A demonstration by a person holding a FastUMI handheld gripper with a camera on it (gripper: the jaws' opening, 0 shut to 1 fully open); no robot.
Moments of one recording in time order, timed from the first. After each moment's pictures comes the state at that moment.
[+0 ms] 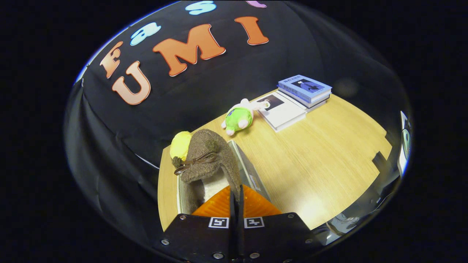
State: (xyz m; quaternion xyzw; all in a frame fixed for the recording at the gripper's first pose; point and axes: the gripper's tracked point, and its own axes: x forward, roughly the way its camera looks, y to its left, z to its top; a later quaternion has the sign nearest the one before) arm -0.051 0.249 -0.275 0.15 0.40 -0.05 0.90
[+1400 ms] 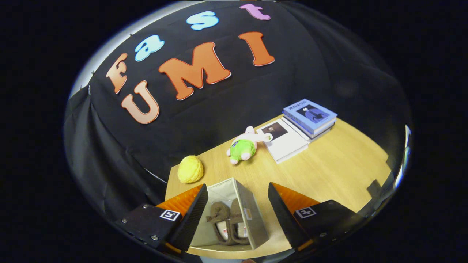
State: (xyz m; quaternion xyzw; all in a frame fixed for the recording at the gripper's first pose) arm 0.007 0.177 -0.172 0.10 0.31 -0.03 0.95
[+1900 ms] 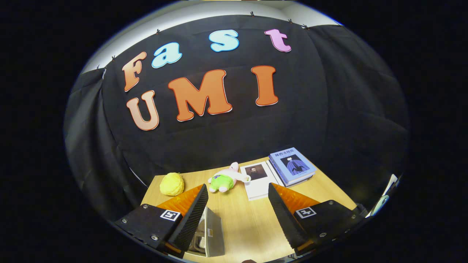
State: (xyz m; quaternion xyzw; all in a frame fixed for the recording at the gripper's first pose) arm 0.029 0.109 -0.068 -0.01 0.20 -0.03 0.98
